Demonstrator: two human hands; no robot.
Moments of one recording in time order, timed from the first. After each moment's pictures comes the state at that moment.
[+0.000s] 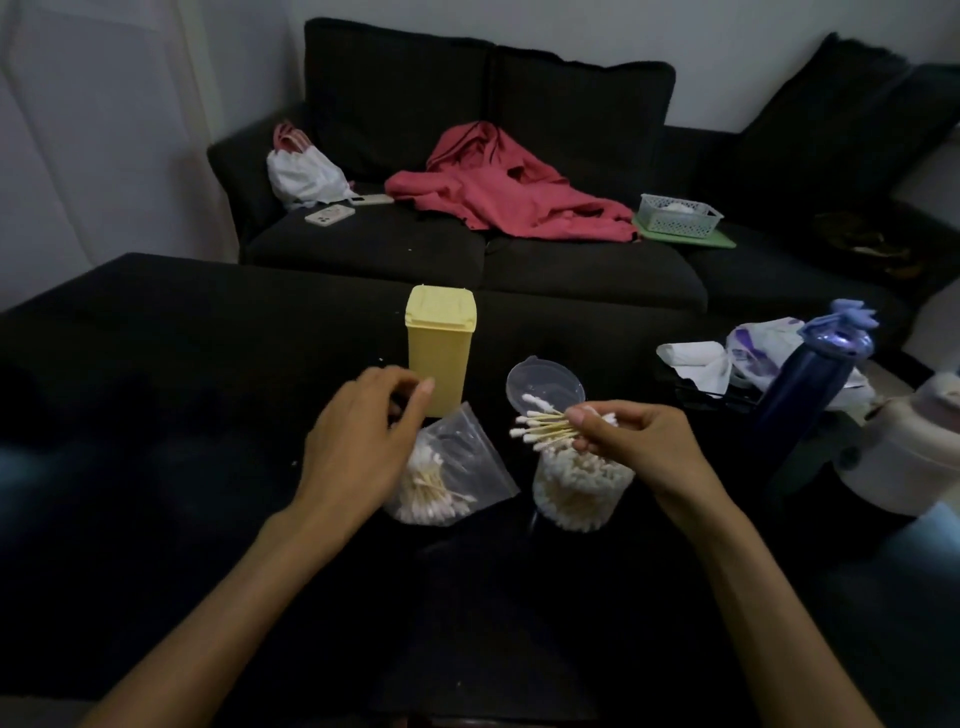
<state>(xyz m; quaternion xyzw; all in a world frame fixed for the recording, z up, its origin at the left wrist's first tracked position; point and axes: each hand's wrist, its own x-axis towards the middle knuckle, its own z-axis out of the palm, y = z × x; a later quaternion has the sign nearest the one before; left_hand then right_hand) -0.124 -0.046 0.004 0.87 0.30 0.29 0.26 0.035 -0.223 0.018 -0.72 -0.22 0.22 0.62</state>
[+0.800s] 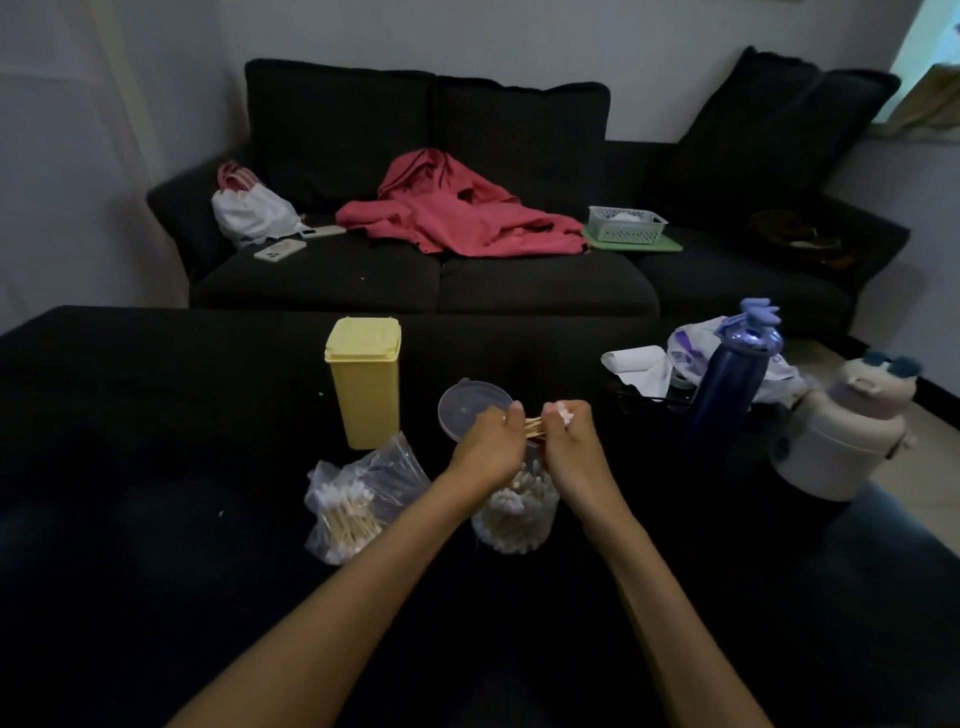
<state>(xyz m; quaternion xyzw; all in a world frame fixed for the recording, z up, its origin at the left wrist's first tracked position) 0.020 -0.133 0.011 0.81 0.27 0.08 0.51 0.055 -0.219 0.008 -0.78 -0.18 0.13 0.59</state>
